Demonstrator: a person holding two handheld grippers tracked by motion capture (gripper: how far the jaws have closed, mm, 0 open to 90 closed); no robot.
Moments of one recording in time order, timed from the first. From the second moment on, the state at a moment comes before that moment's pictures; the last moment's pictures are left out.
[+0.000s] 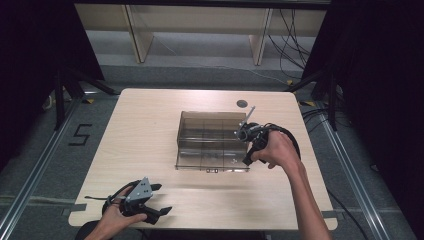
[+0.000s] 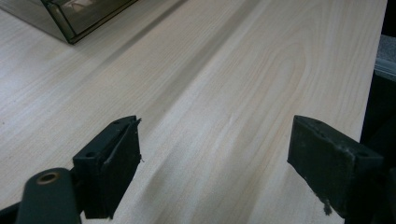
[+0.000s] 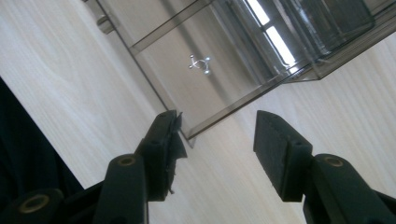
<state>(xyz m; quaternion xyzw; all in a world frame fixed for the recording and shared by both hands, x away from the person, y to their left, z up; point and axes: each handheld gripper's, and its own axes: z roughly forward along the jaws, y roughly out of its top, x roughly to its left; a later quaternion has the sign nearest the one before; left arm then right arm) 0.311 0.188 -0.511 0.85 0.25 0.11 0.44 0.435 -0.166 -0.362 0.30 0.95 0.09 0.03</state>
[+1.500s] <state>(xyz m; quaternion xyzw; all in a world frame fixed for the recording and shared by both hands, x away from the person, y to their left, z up) 0.312 0.189 -0.511 0.86 0.25 0.11 0.44 0.378 -0.204 -0.410 0.34 0.92 0.18 0.05</state>
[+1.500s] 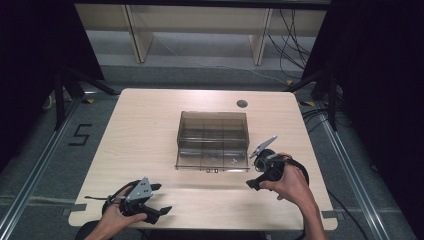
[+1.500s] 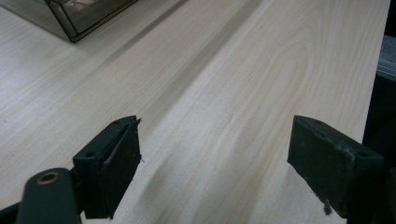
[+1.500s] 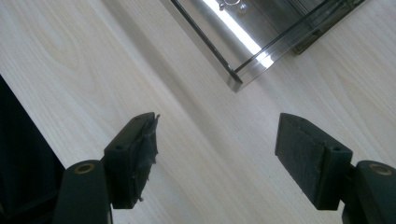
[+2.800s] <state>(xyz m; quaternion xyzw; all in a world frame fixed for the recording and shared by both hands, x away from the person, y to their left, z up) 0.312 0.191 -0.509 0.86 0.24 0.12 0.43 0.350 -0.223 -0.455 0.36 0.89 0.26 0.06</state>
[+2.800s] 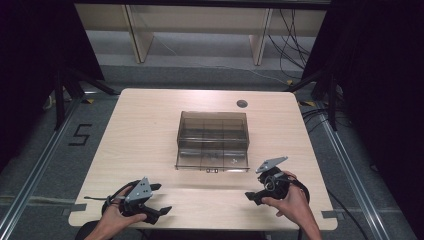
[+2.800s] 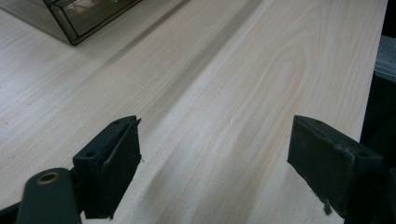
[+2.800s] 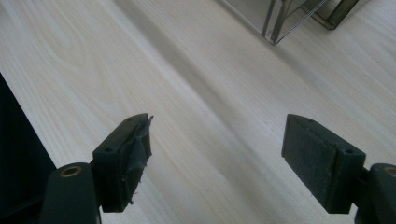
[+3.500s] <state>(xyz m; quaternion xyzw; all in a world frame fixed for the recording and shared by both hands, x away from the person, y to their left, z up) 0.310 0.190 -0.510 0.86 0.24 0.11 0.43 0.339 -0.229 -0.472 0.36 0.88 0.31 0.06</state>
